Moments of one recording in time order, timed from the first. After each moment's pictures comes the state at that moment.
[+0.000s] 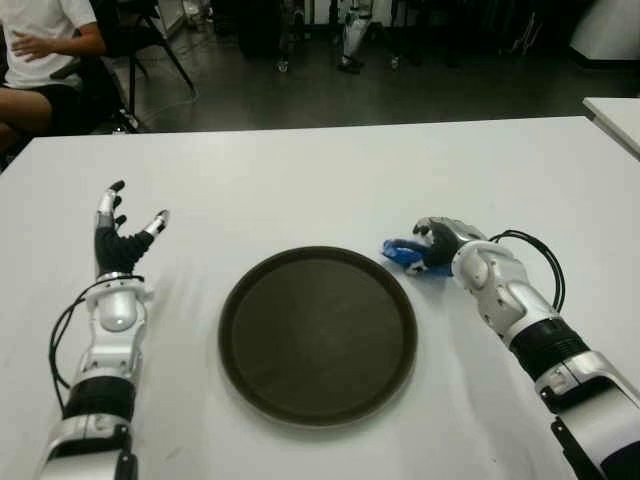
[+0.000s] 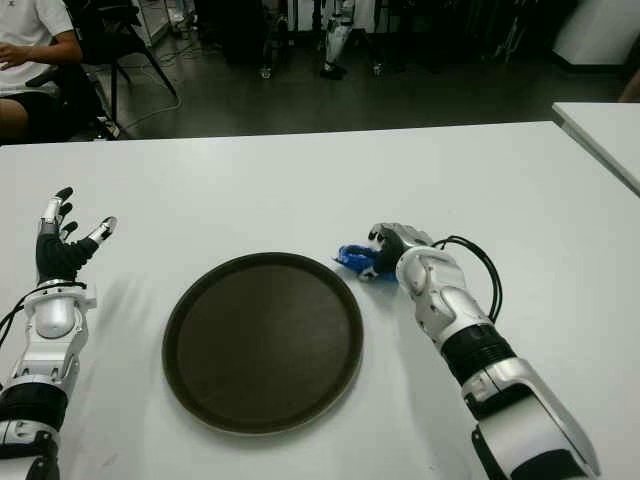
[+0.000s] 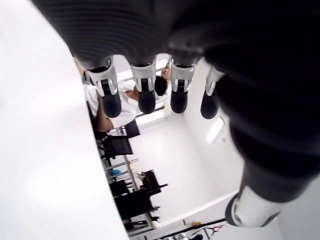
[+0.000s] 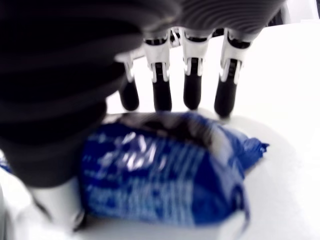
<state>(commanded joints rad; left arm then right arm) -0.33 0.26 0.17 0.67 0.08 -0.34 0.26 -0.53 -0.31 0.44 0.66 -0.64 0.24 0.14</state>
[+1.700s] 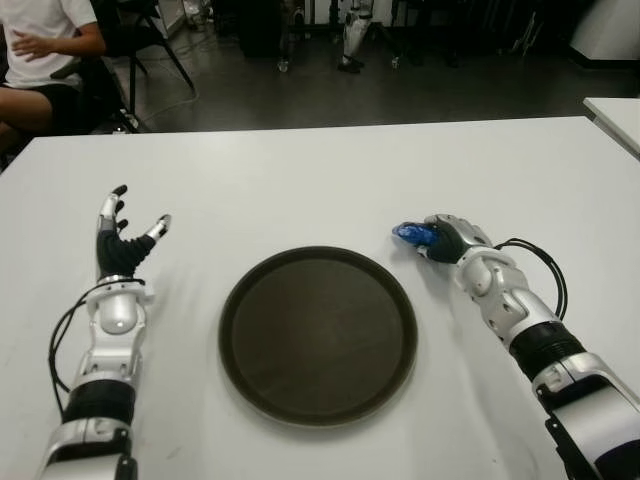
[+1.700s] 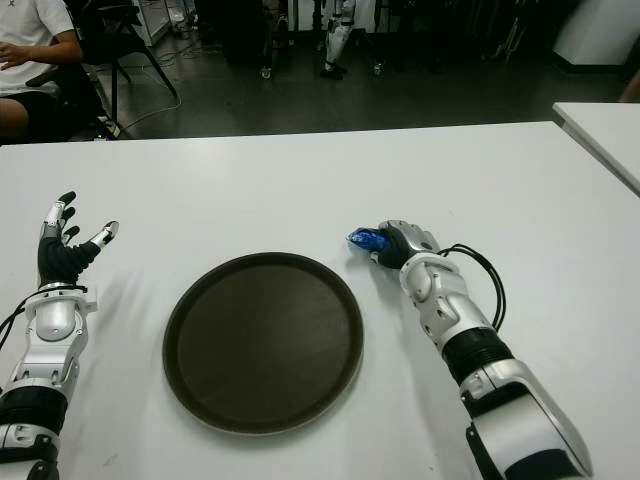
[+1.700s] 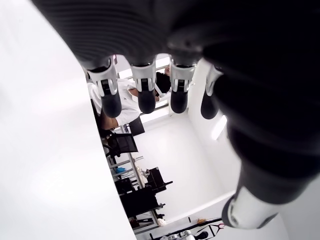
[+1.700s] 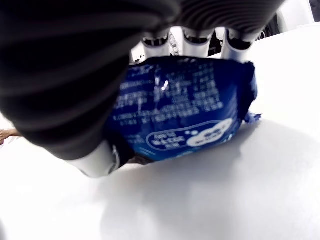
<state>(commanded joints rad) -0.34 0.27 0.18 0.71 0.09 -0.35 0.25 -0.54 -0.29 0.39 0.75 -0.59 0.18 0.03</state>
